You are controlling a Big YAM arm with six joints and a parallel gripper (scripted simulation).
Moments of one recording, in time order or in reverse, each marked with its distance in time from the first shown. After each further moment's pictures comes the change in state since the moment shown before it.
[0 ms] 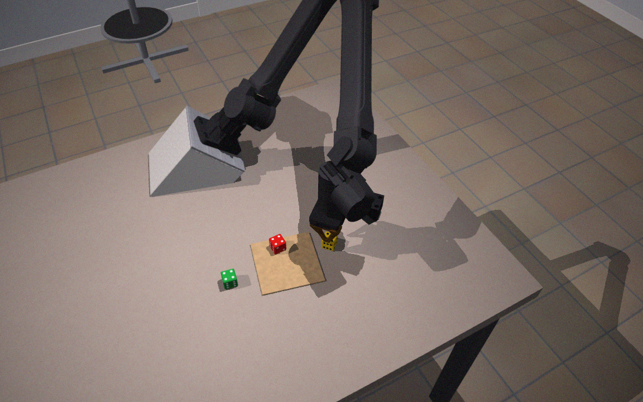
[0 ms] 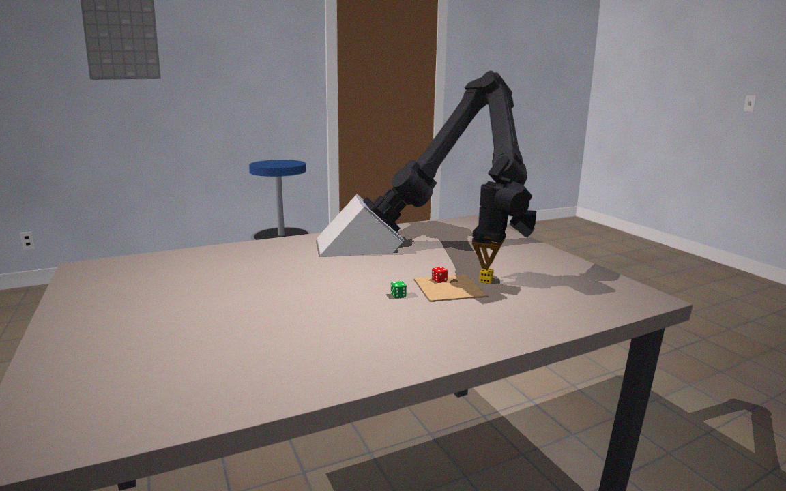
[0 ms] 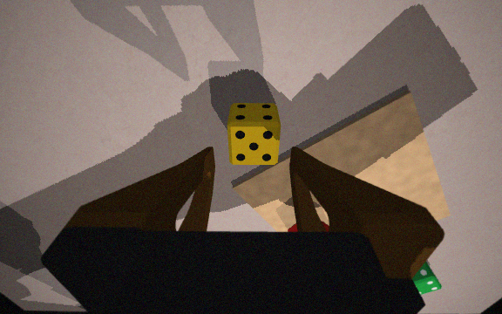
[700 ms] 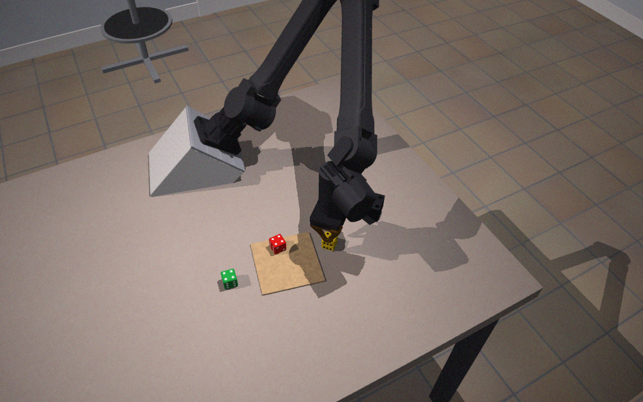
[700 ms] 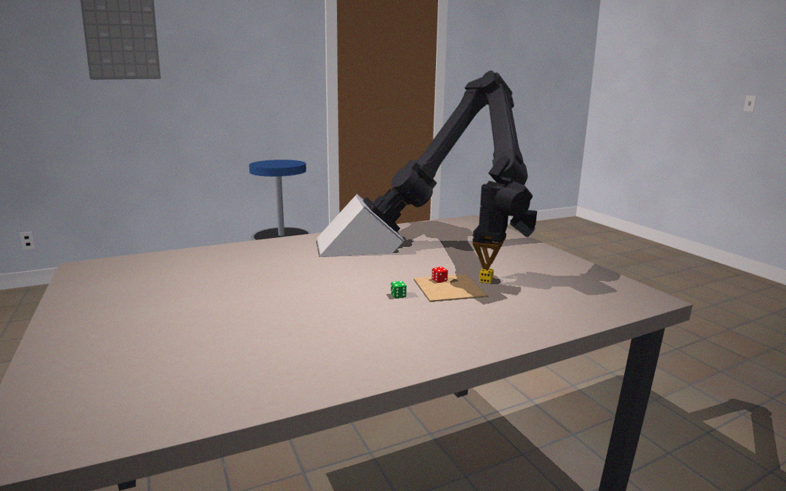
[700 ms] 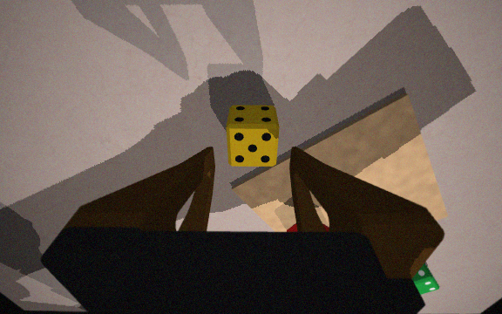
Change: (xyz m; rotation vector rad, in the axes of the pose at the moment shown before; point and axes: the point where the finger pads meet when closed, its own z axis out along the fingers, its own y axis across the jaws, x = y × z) arm -0.002 -0.001 -0.001 0.001 -0.002 -0.002
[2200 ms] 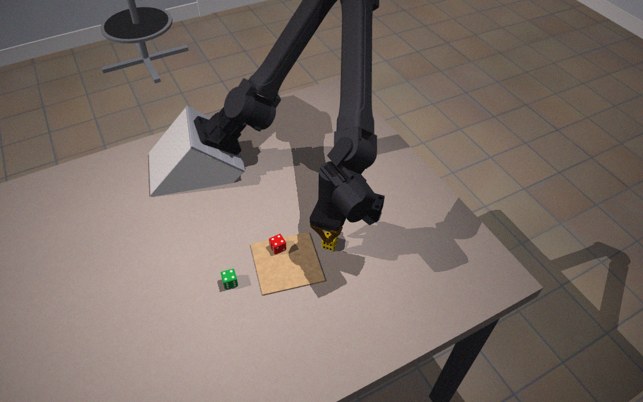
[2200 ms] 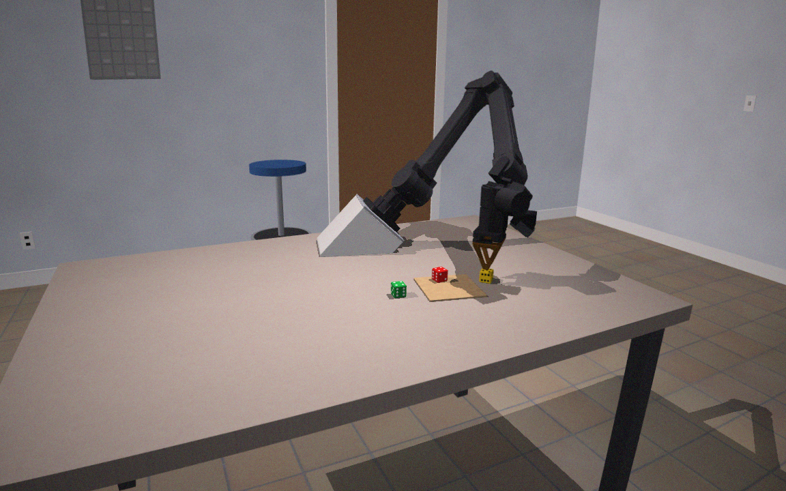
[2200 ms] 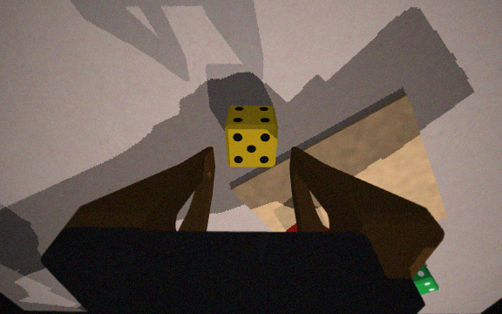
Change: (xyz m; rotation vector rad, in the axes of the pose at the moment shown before) arm 0.000 -0.001 0.001 0.001 -0.001 -0.001
